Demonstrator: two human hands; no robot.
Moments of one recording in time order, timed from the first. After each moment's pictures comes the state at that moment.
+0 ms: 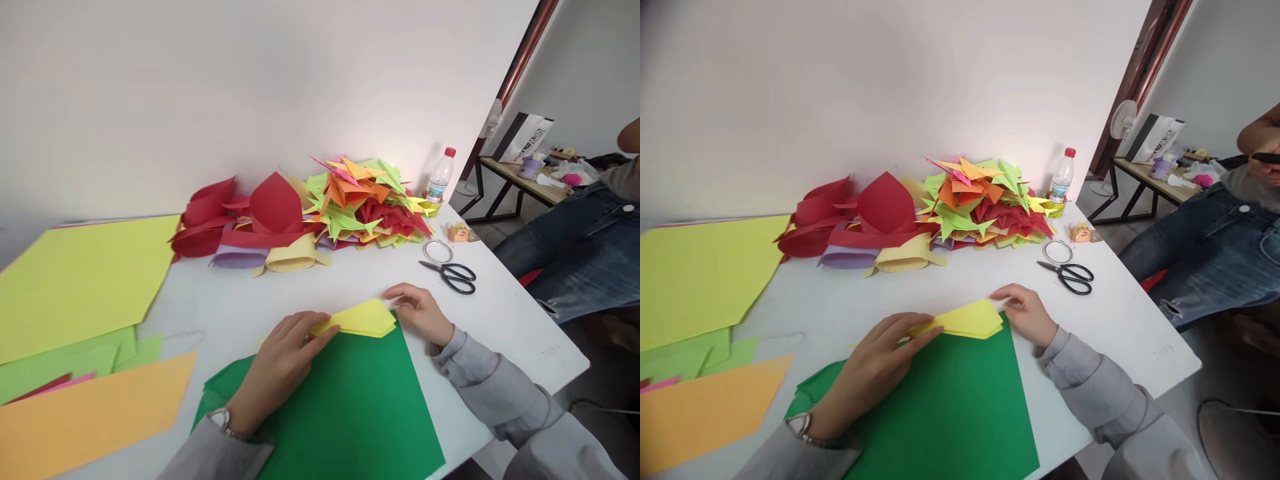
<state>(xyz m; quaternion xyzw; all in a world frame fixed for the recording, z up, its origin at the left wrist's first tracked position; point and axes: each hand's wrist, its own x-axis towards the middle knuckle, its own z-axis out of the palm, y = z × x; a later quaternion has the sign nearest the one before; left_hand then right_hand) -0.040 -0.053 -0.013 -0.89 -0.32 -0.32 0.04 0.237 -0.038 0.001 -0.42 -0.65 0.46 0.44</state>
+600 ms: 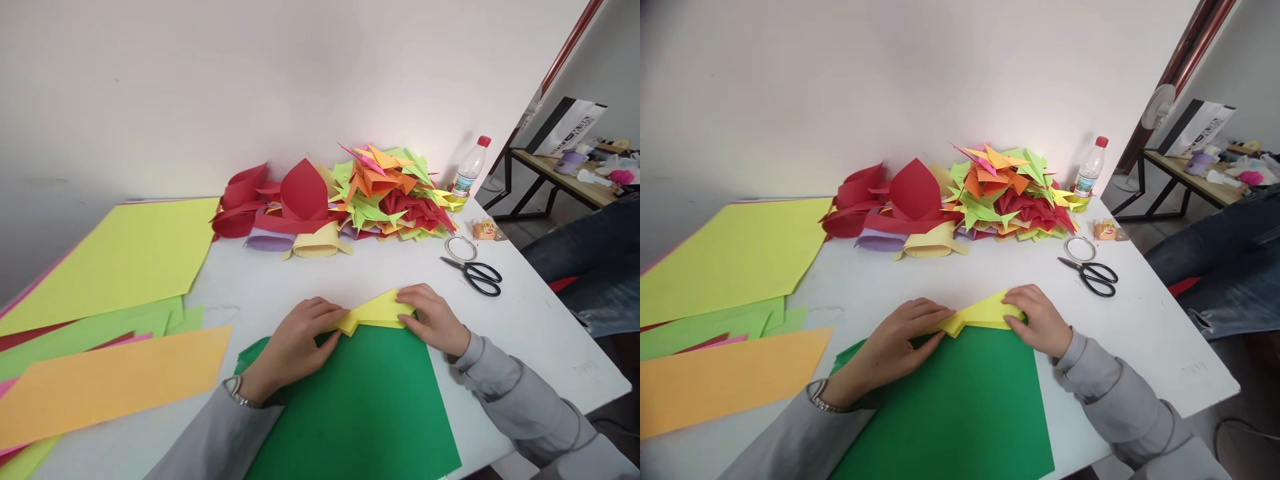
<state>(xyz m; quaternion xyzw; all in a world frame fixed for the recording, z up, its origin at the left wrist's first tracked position) -0.046 -0.047 -0.003 -0.87 -0.38 -0.29 -0.13 0.235 -0.042 -0.004 -0.34 -0.84 0.18 0.37</state>
